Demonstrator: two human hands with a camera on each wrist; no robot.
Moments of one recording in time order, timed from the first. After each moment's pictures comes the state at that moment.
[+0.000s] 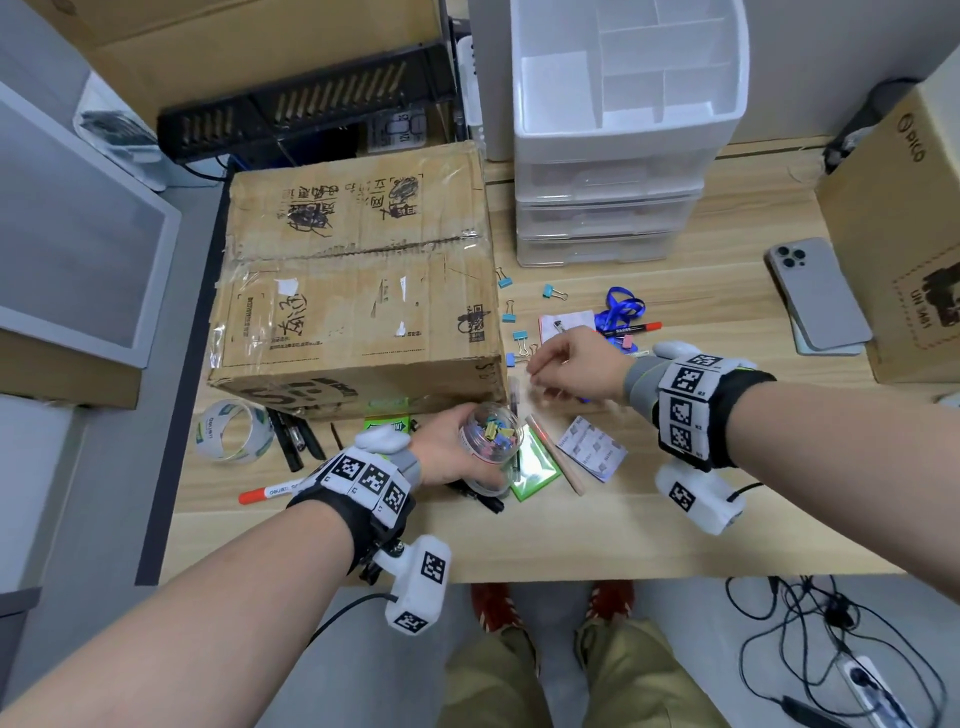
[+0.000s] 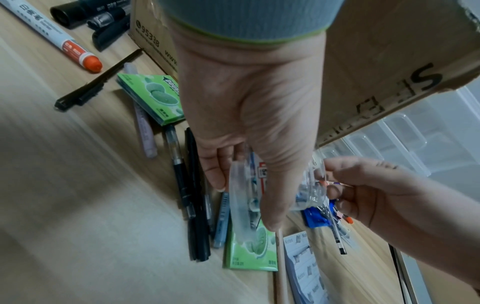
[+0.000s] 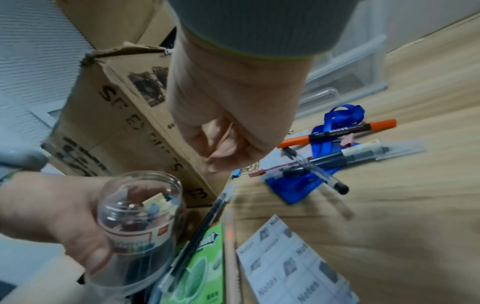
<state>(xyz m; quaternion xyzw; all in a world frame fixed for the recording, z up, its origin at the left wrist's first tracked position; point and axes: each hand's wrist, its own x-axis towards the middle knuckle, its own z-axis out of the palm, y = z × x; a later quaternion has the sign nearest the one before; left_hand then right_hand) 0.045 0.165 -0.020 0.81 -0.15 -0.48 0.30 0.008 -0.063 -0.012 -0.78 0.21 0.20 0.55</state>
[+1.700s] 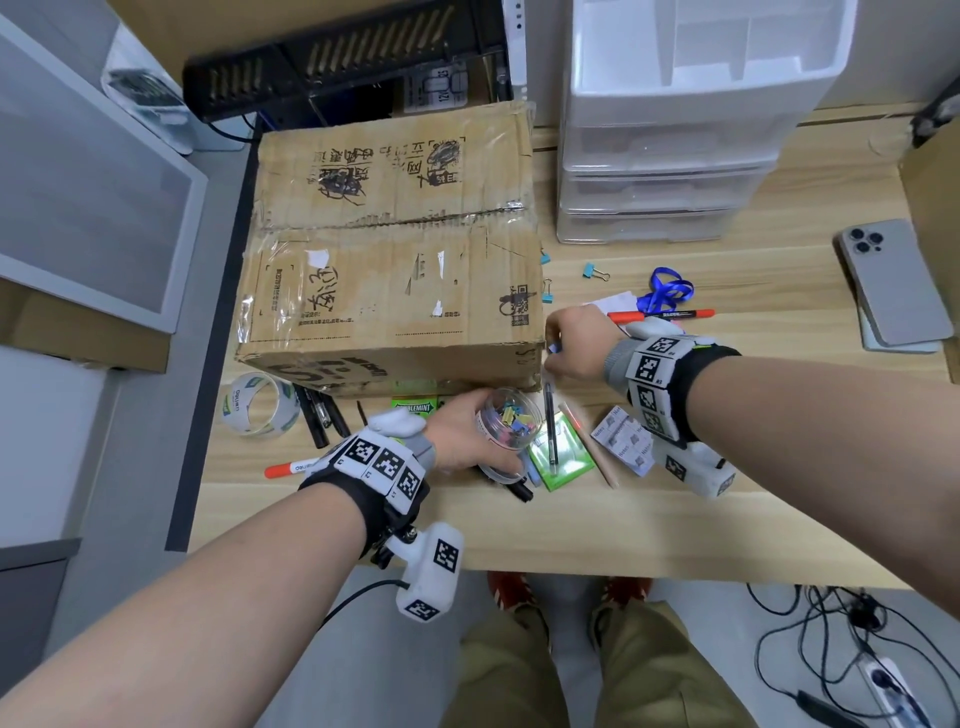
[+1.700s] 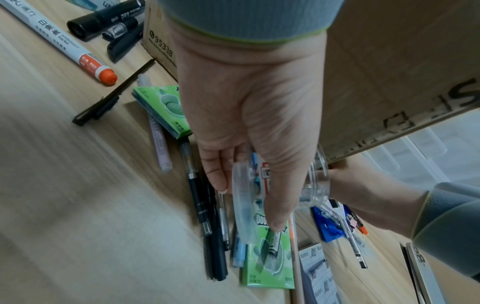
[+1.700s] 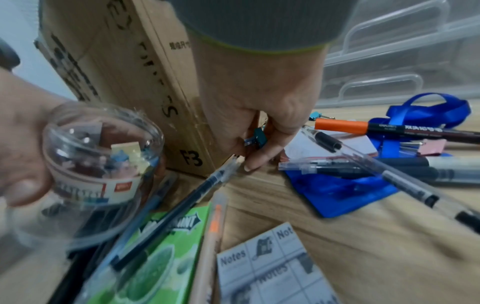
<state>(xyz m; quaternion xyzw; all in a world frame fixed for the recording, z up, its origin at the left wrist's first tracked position) 0.056 0.178 -0.018 0.82 -0.13 -0.48 0.28 0.057 -0.038 -0.048 -0.94 0.12 0.21 0.25</state>
